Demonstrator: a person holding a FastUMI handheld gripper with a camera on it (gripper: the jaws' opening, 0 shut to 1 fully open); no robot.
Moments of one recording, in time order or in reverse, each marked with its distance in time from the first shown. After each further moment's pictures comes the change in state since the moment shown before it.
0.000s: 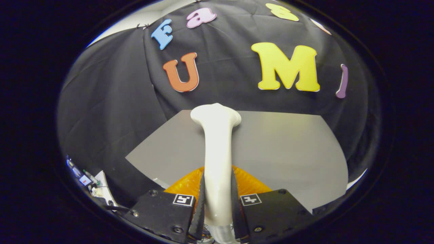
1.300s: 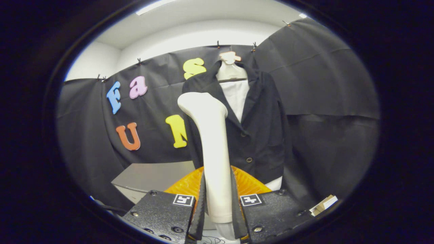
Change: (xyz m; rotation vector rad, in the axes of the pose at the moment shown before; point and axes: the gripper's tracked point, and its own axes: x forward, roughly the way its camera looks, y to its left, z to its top) arm -0.404 -0.257 0.020 0.240 -0.465 -0.406
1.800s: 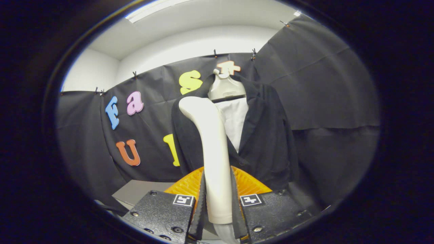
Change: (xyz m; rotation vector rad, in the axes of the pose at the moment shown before) arm 0.072 -0.008 0.081 0.008 -0.091 0.085
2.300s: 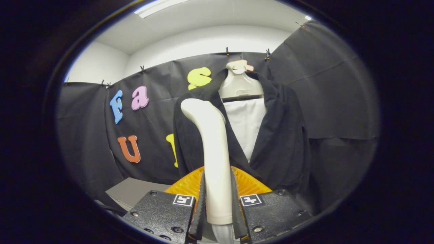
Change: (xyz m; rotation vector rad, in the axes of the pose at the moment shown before) arm 0.058 0.001 -0.003 -0.081 0.007 0.032
